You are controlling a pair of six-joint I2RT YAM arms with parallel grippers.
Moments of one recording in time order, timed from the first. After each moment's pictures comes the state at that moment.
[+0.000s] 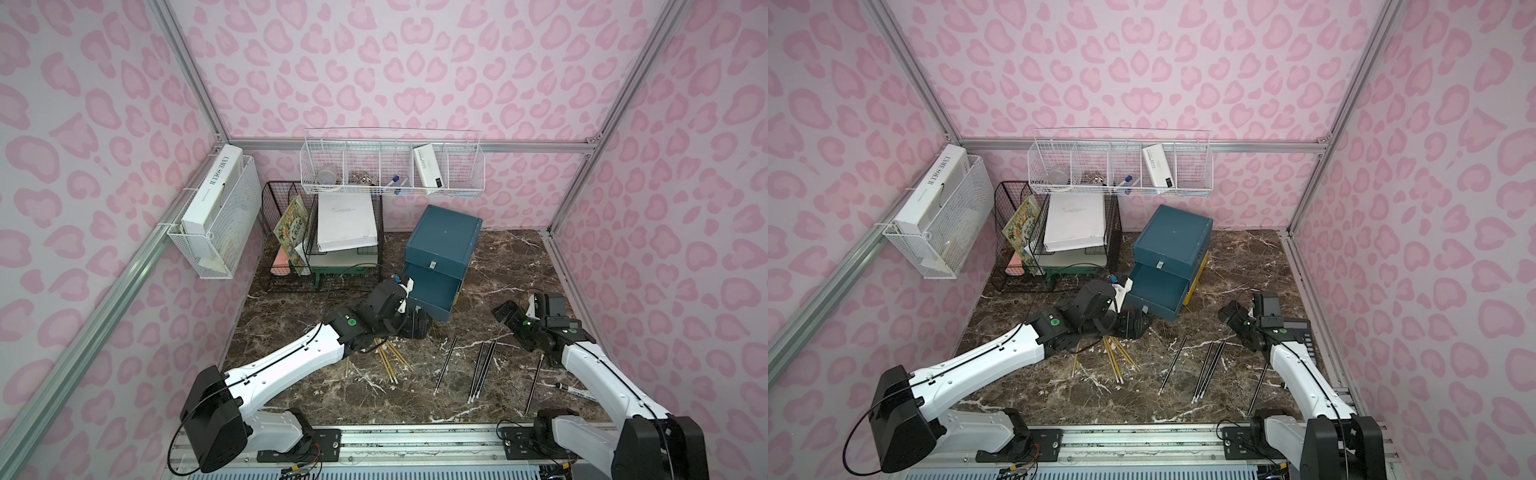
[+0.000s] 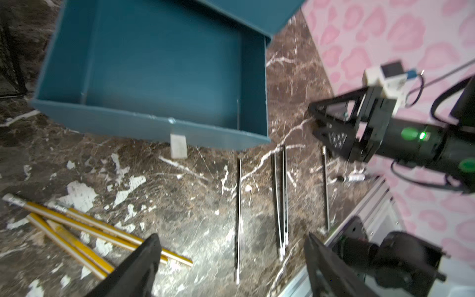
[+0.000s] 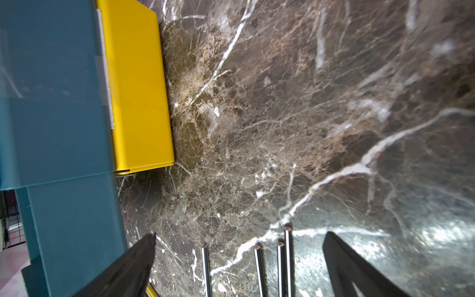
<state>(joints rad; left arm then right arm) -0.88 1.32 1.05 -0.49 0.06 -0.60 0.08 1.08 0.57 -0.36 -0.22 0.79</state>
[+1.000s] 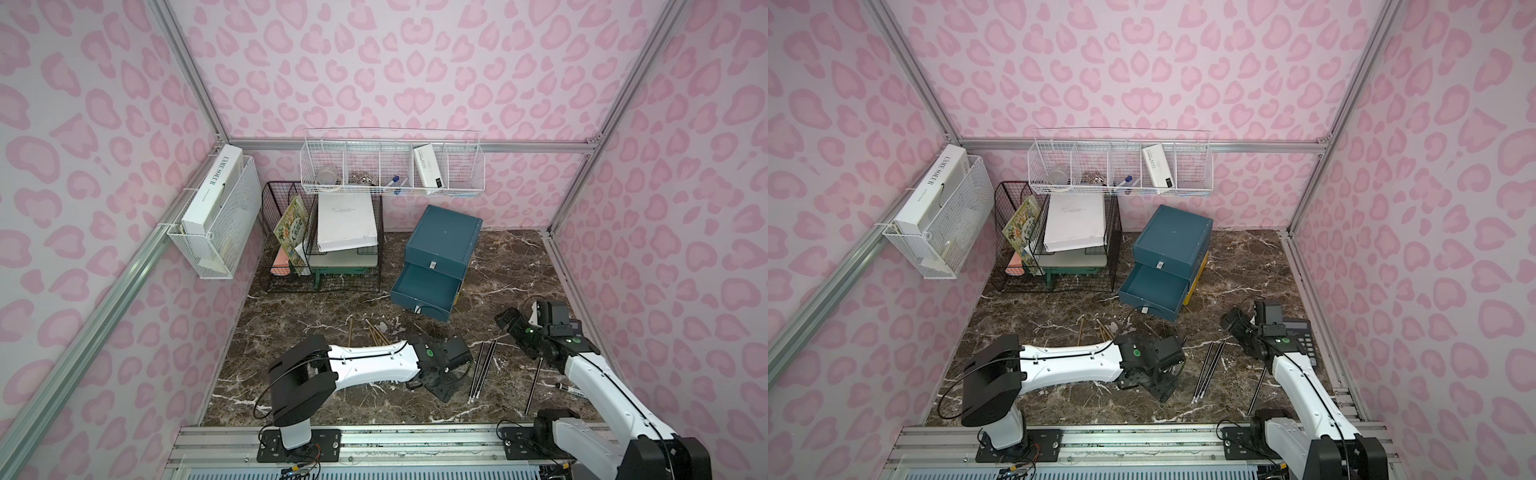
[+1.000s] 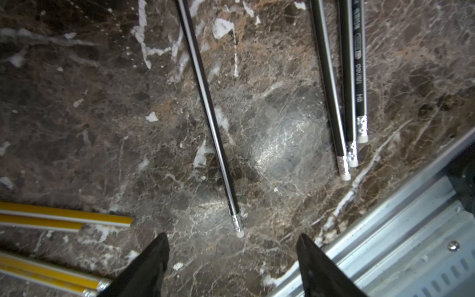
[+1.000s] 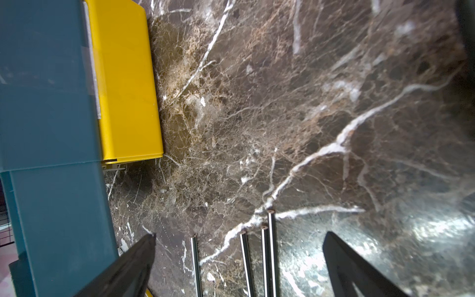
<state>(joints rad) -1.21 1.80 1.22 -0.70 -0.04 -0.54 0.08 1.01 0.53 -0.40 -0.21 0.79</state>
